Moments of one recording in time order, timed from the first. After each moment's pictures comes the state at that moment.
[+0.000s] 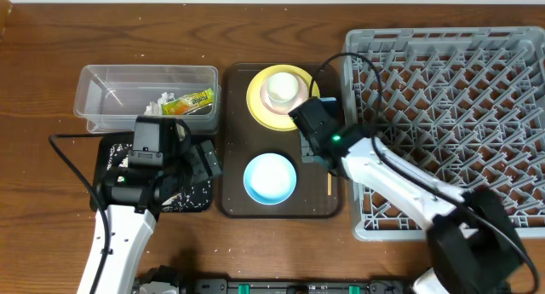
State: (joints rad) left arm -0.10 1.08 0.88 -0.92 0.16 -0.51; right arm 0.67 1.74 1.12 -0.60 0.26 0.57
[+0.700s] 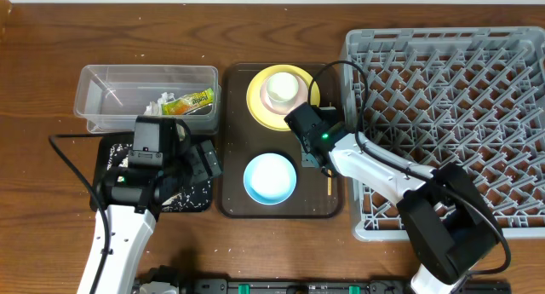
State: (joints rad) left arm -0.10 1.08 0.88 -0.92 0.16 -0.51; right arm 0.66 1.86 1.12 -0.60 0.28 0.62
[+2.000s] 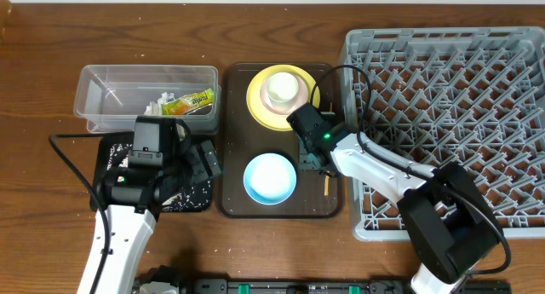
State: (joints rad) left arm -0.10 1.08 0.88 -0.92 0.16 -0.51; right arm 0.65 1.86 1.11 -0.59 0.14 0.67
